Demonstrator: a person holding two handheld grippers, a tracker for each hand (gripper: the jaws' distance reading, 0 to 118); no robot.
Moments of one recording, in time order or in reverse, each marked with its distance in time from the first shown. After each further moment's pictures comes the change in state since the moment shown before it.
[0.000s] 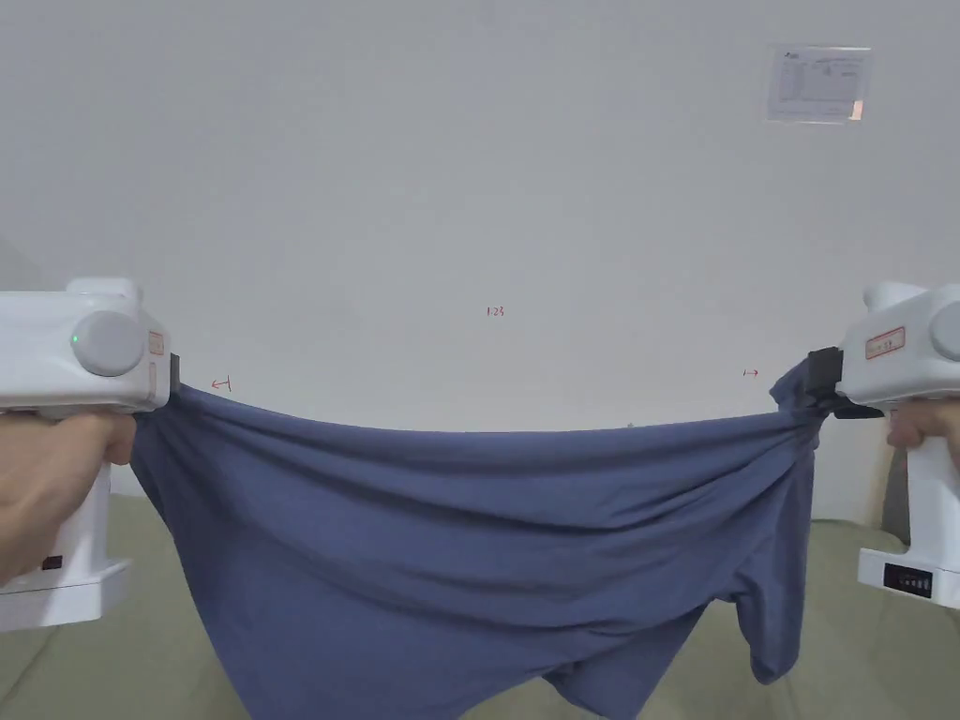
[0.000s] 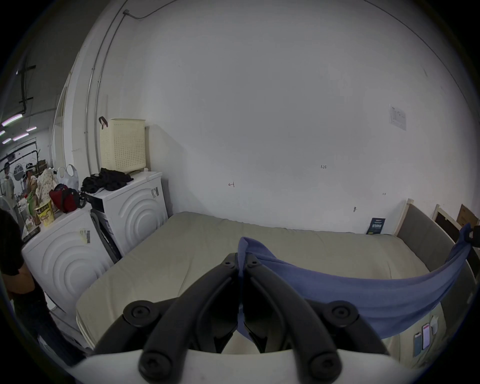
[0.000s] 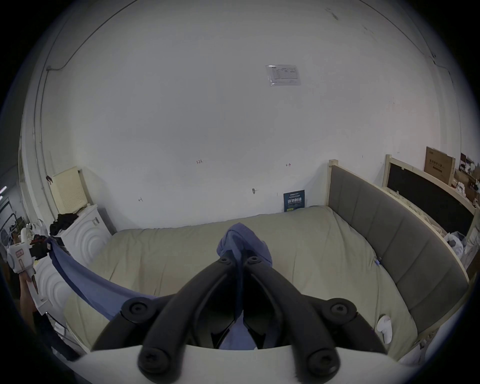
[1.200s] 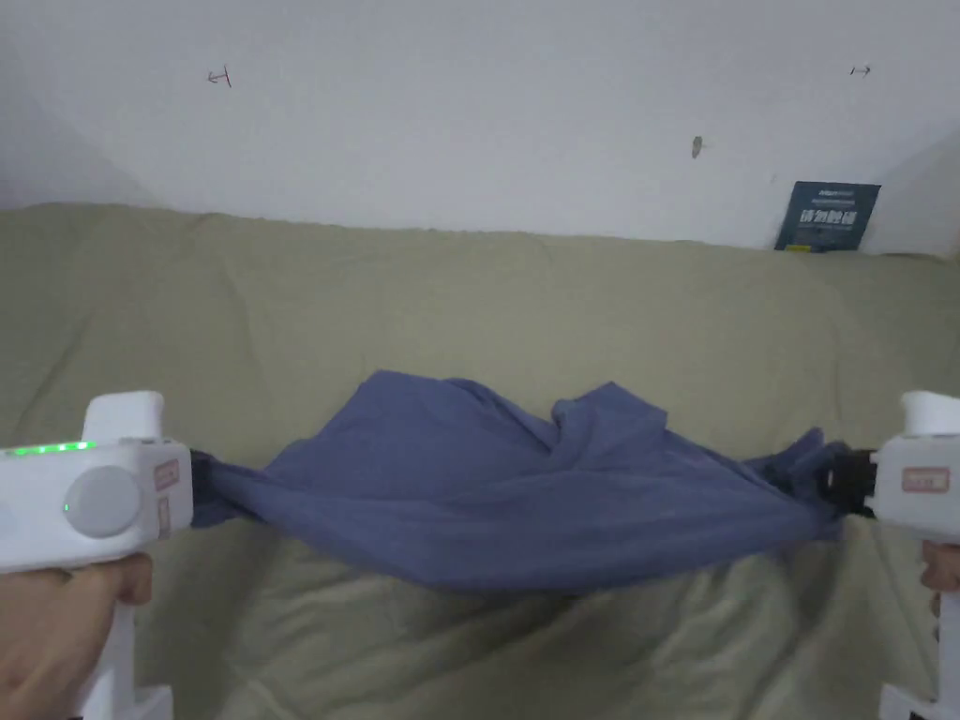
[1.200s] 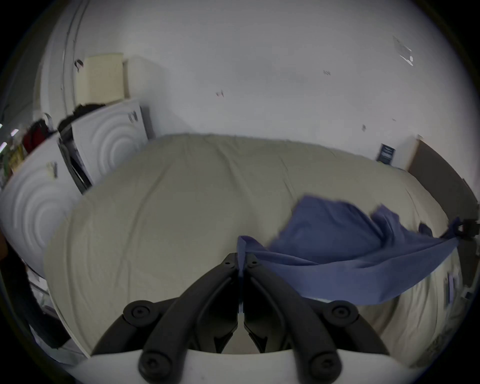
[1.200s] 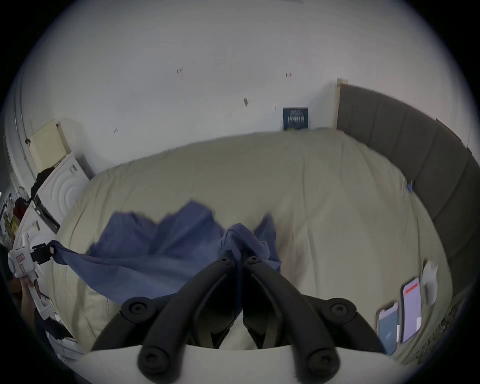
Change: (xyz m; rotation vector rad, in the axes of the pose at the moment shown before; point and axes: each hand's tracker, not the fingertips) left arm -0.013 -0.327 -0.035 -0.359 -0.063 0.029; right arm 0.053 -0.308 -0.084 -0.370 0.005 -0.021
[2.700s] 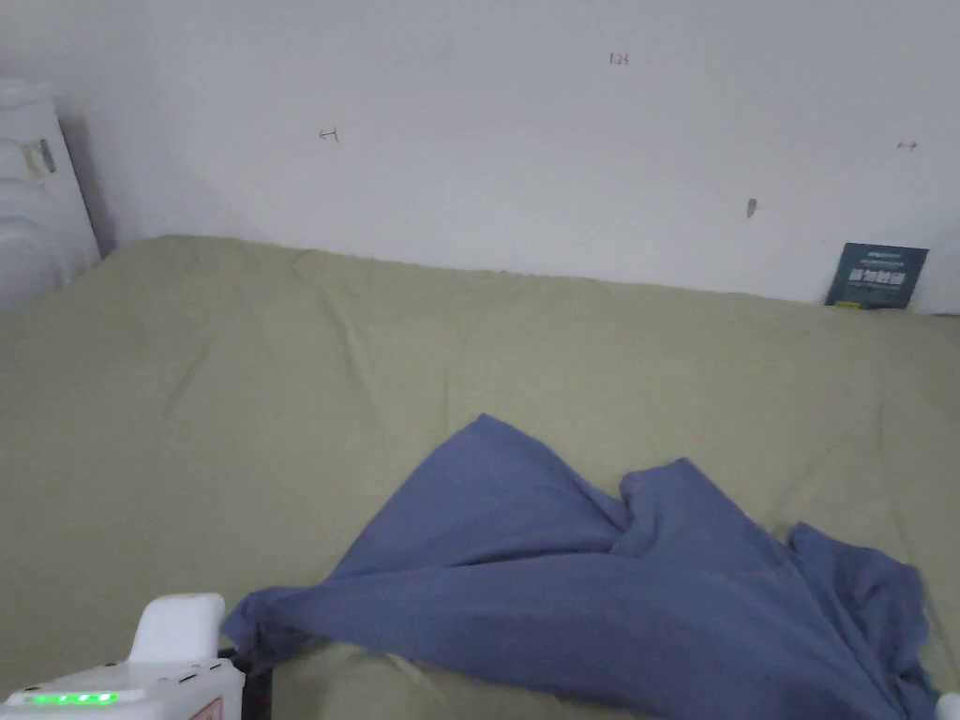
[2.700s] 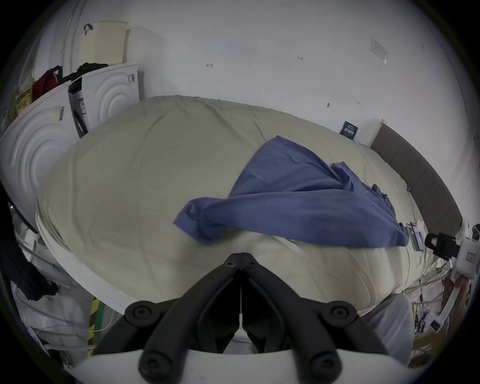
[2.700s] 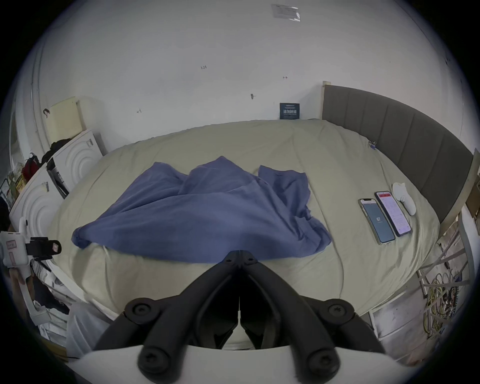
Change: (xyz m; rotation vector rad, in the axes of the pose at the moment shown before) left arm -0.048 -0.151 0.153 -0.102 -0.136 0.003; right arm -0.094 -0.205 0.163 0.088 -0.061 0.056
